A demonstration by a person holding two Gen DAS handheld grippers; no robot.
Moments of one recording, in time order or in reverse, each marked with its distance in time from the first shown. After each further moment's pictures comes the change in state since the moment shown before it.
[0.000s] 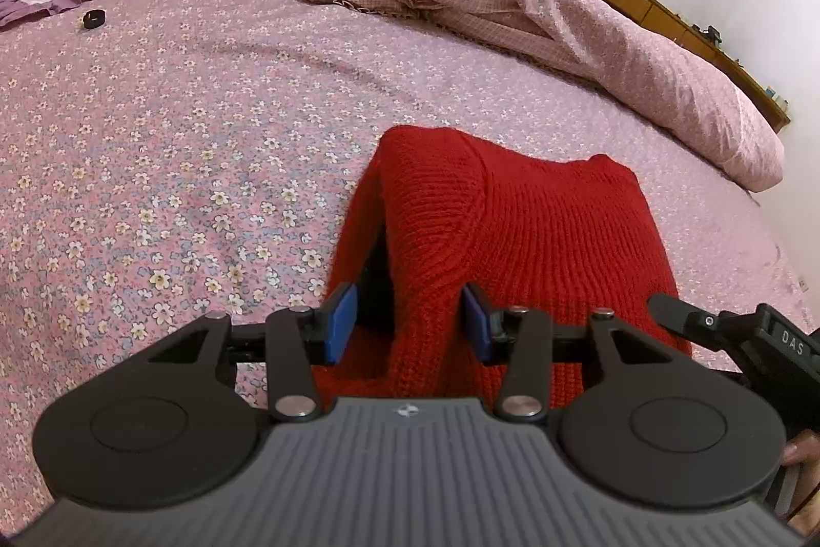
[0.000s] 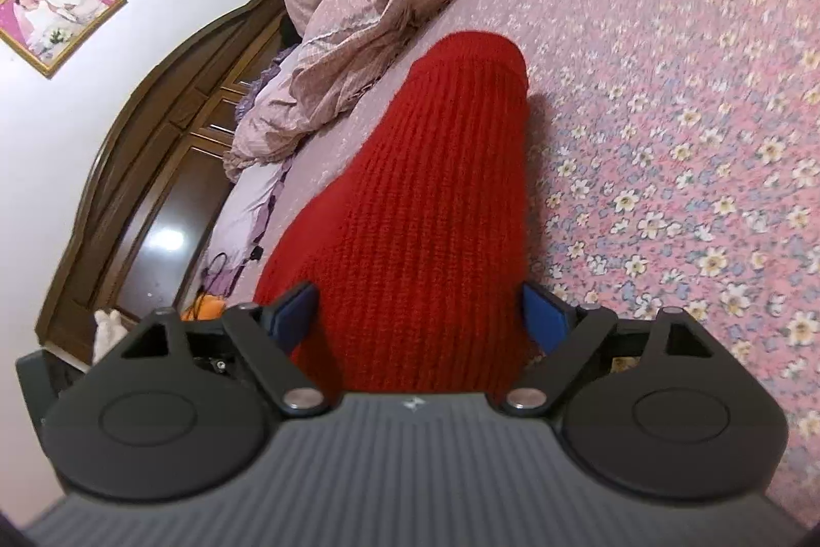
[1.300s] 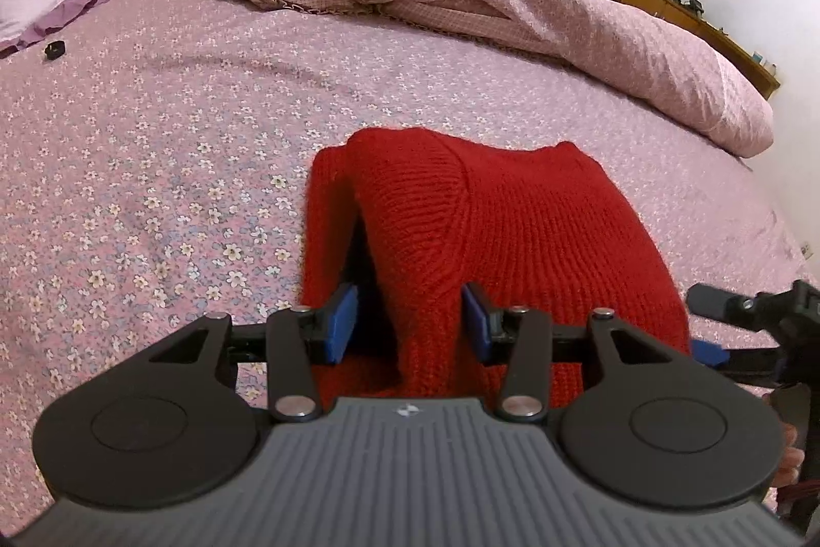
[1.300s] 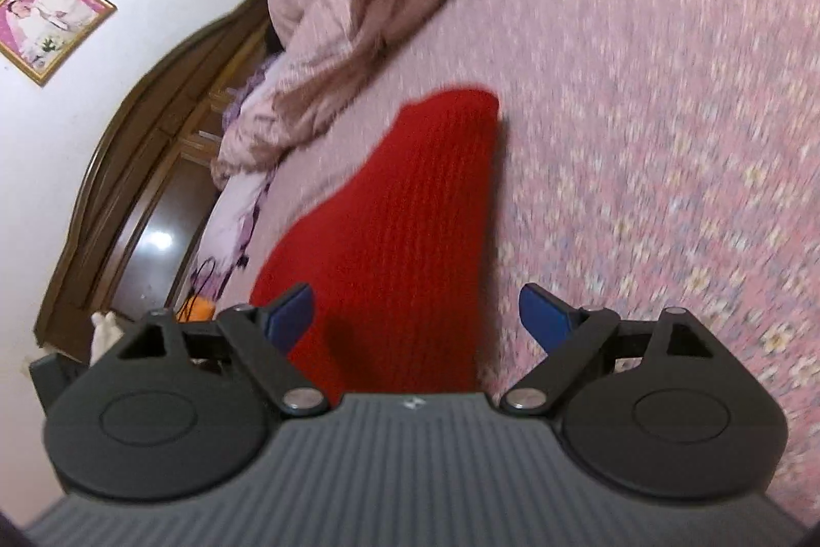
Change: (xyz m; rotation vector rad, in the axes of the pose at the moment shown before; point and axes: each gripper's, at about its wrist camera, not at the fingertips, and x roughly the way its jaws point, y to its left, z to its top) left arm 0.003 -0.053 -0.013 0.091 0.004 0.000; right arm -0.059 -0.034 0.030 0.006 0.032 -0.029
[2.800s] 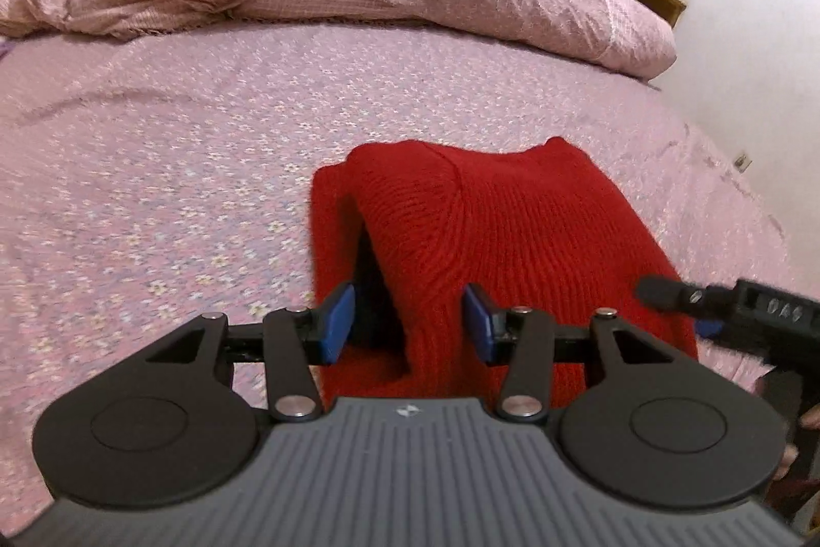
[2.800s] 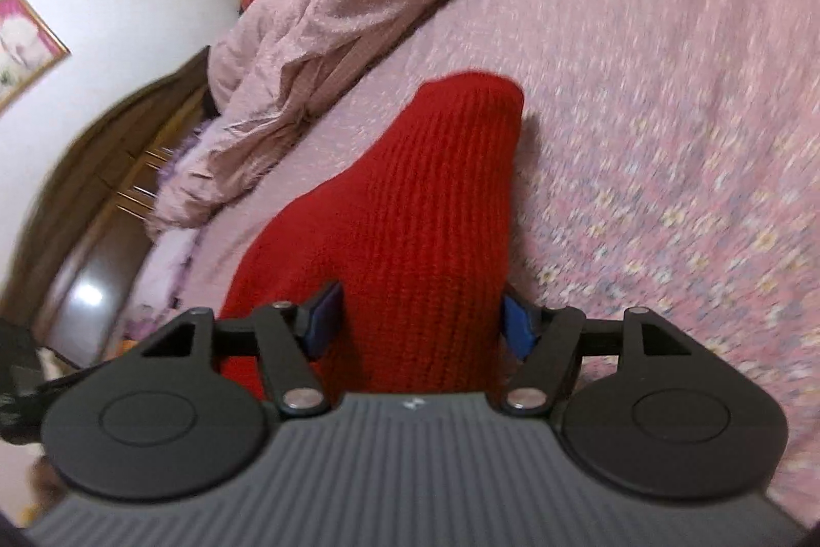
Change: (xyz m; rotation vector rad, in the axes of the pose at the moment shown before) left arm -0.017 -0.100 -0.033 0.223 0.026 -0.136; right arm -0.084 -0.006 -0.047 -0.046 -0.236 -0.233
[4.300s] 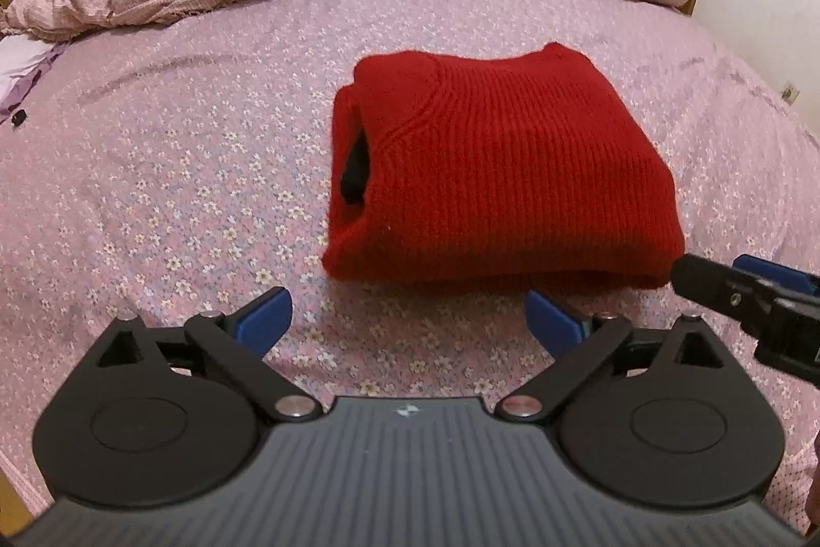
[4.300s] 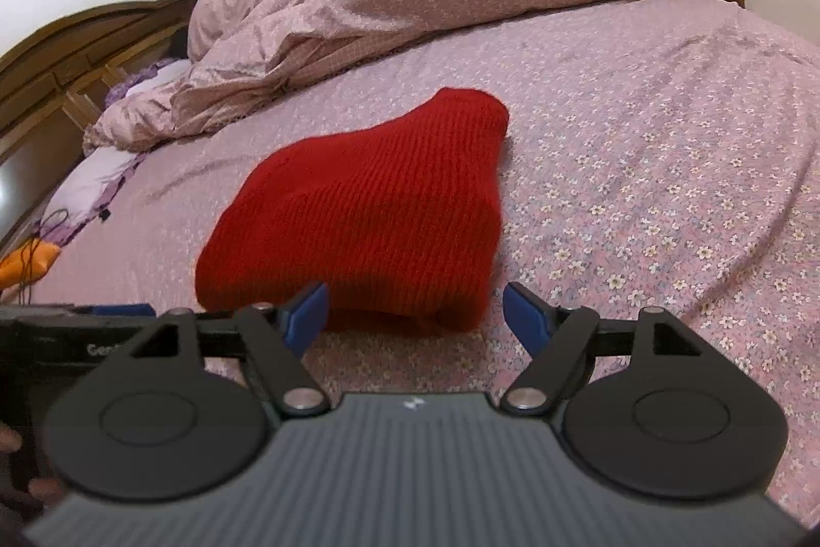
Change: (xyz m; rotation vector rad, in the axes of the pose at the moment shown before) left arm -0.039 -0.049 -0.056 0.076 0.104 0.164; right arm -0.073 0.064 -0.066 -0.286 -0.049 -0.234
